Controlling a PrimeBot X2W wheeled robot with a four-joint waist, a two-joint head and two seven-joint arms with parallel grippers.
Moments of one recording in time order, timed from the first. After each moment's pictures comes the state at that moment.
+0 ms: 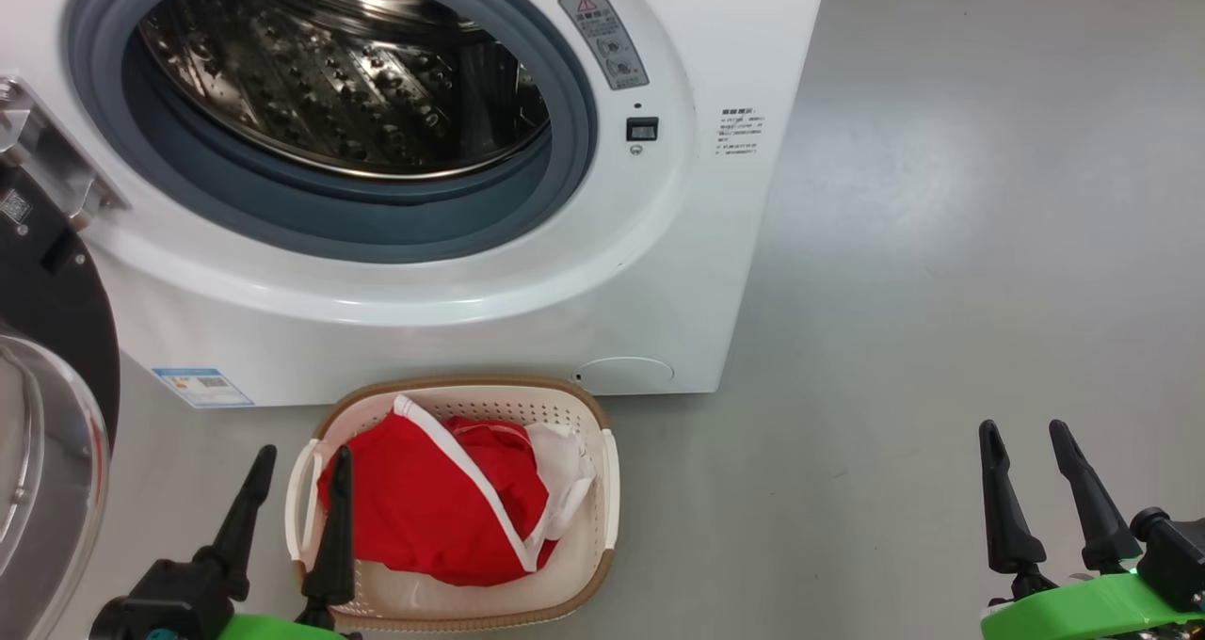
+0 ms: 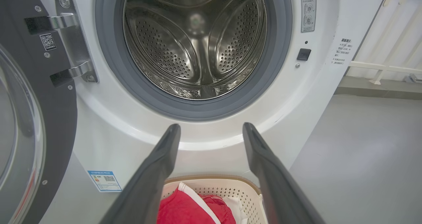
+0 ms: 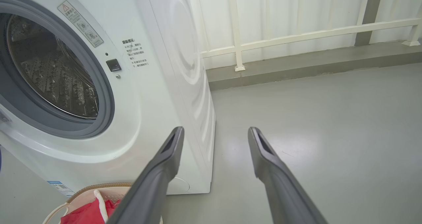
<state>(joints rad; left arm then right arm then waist) -0.06 0.06 0.03 0.21 -0.20 -0.13 -0.26 0.06 -0.04 -0.12 0.15 0.35 0.12 -0.26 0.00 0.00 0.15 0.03</state>
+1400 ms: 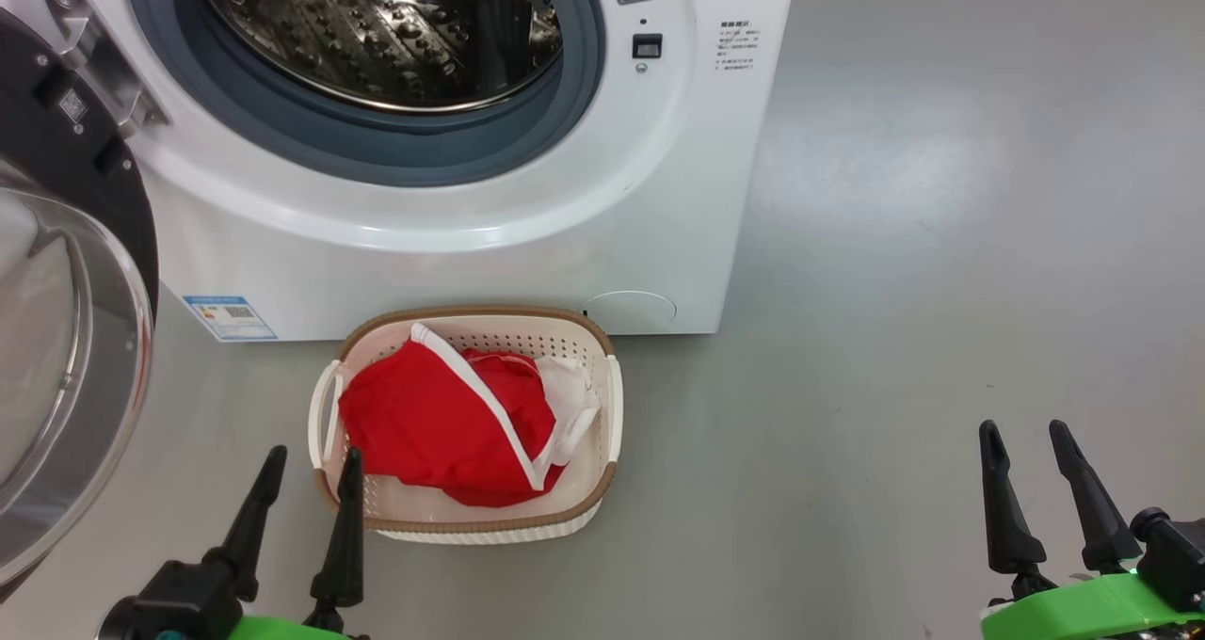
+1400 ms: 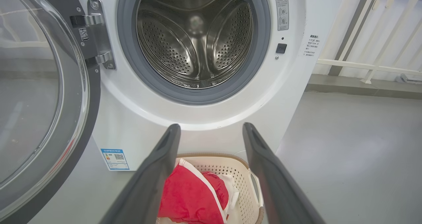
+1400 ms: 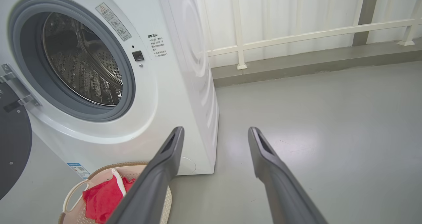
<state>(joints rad) -0.06 0.05 0.02 0.20 -0.20 -0.13 -0.26 0.06 -0.04 -0.12 0.15 0.35 0.12 -0.26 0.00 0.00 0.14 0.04</state>
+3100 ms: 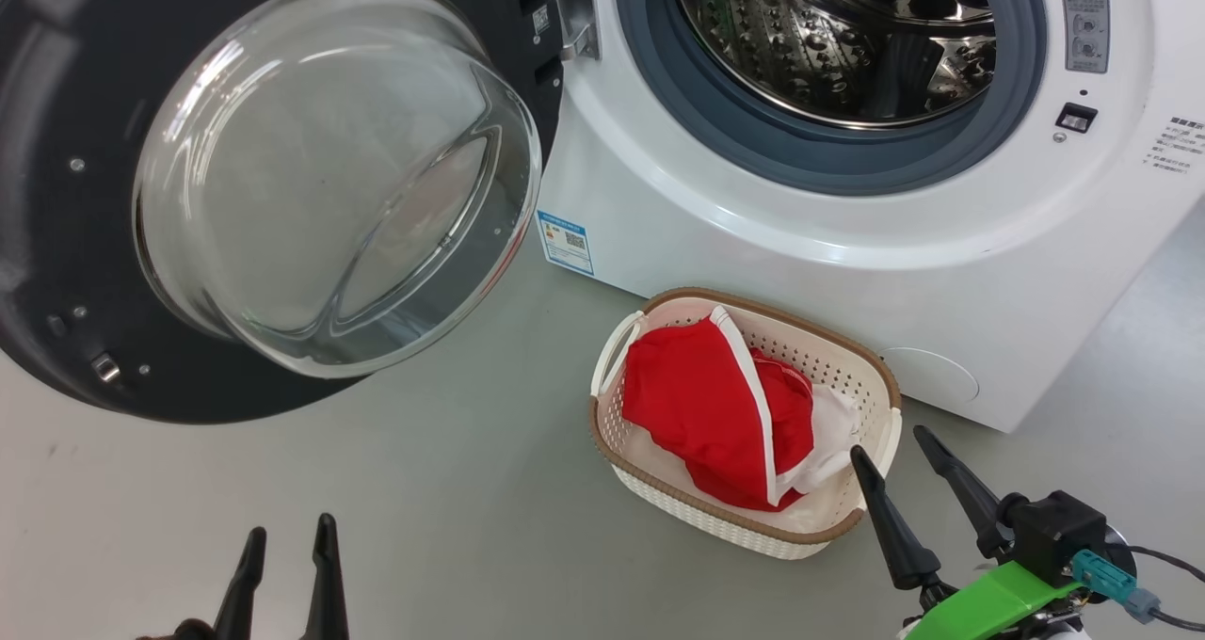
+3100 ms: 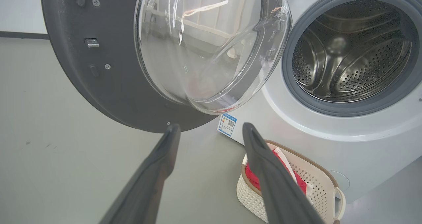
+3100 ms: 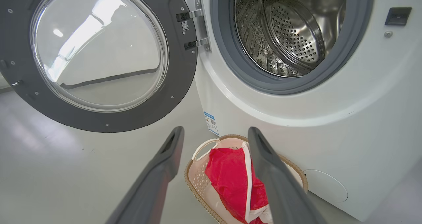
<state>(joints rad) 0.05 0.04 0.01 0.19 -0.38 -0.02 -0.26 -0.03 -0.17 0.18 0.26 0.38 0.12 -0.26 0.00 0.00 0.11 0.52</state>
